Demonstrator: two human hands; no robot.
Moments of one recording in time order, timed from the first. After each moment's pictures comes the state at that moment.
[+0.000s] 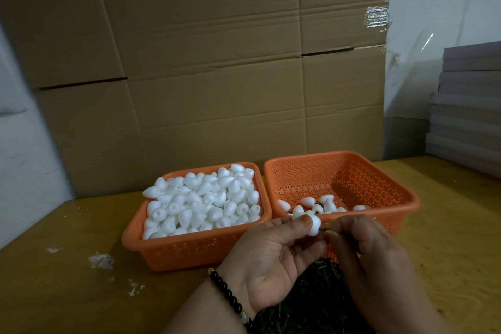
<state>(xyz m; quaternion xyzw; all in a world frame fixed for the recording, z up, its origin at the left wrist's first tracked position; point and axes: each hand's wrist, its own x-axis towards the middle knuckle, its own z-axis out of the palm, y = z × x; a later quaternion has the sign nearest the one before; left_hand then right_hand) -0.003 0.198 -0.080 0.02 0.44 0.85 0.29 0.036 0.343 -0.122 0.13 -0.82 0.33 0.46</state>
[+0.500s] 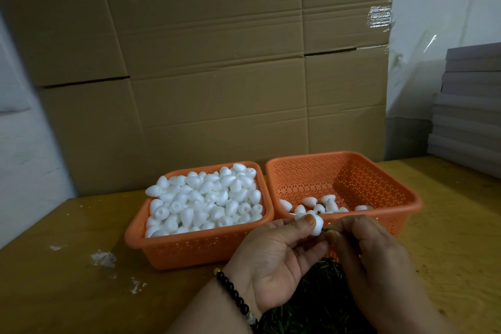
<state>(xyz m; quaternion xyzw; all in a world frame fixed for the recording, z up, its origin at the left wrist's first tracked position) -0.003 0.201 -0.083 0.01 0.43 0.86 0.28 0.033 0.344 -0.127 0.13 -0.82 0.34 0.44</state>
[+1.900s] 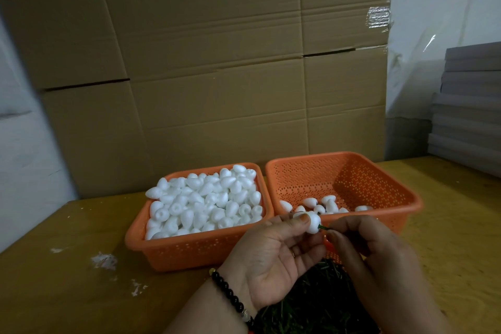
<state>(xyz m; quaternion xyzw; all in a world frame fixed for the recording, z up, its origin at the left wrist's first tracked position) -0.007 0.194 -0.083 0.04 0.45 0.84 0.30 0.039 0.343 -0.122 0.12 -0.80 0.40 0.44</state>
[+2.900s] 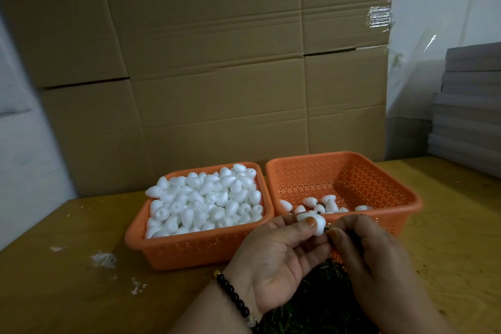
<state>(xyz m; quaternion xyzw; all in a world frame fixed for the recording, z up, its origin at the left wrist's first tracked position) -0.002 0.199 -0.085 0.05 0.44 0.85 0.29 0.038 0.342 -0.120 0.11 -0.81 0.41 0.39</state>
